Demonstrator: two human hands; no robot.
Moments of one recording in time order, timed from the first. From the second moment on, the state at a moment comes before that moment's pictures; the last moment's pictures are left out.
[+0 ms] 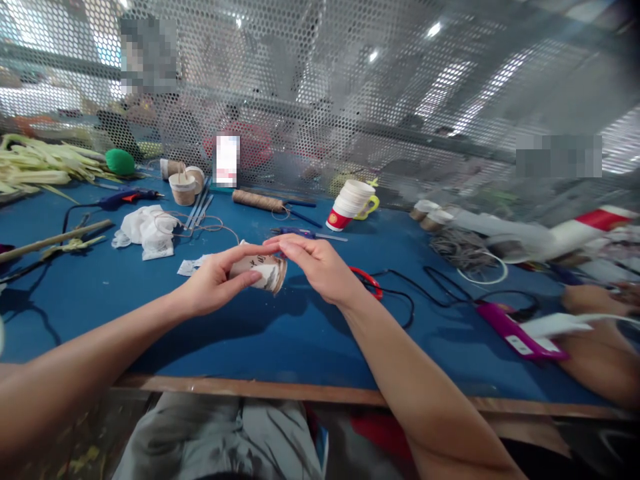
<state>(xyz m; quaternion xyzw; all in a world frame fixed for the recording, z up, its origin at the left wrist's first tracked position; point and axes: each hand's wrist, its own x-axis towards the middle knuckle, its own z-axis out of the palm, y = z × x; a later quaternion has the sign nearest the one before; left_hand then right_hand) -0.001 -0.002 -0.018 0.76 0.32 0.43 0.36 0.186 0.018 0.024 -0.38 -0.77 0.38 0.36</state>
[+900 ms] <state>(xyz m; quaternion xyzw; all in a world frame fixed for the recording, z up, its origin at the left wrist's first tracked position) -0.001 -0.002 -0.015 0.73 0.34 0.46 0.37 0.202 0.023 0.027 -0.35 -0.72 0.54 0.27</state>
